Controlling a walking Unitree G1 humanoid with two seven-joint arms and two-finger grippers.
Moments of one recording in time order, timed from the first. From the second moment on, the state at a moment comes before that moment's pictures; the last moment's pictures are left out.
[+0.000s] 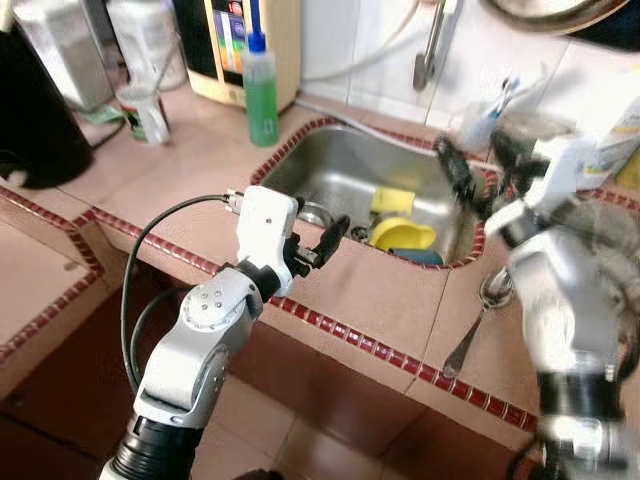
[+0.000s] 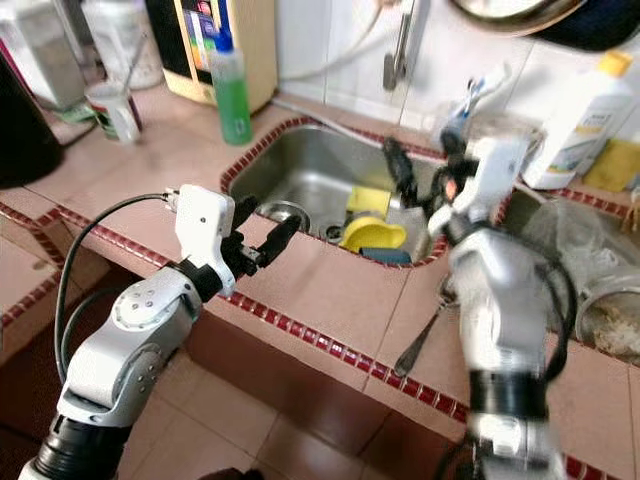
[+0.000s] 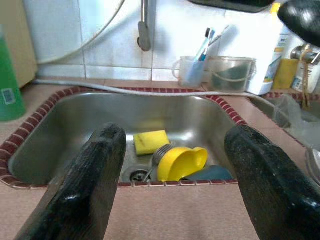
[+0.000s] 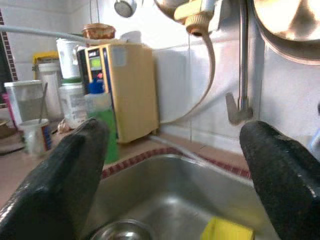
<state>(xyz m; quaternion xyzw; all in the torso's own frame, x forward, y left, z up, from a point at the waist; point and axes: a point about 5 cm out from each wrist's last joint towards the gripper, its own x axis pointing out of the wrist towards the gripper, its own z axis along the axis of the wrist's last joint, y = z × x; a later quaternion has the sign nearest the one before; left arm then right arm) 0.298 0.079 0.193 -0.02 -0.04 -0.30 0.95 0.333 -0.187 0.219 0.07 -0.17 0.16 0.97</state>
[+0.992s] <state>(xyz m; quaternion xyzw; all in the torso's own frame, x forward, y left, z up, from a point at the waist) 0.295 0.073 0.172 -0.05 -0.02 -0.33 0.94 0.278 -0.131 0.157 0.03 -0.09 0.13 0.99</state>
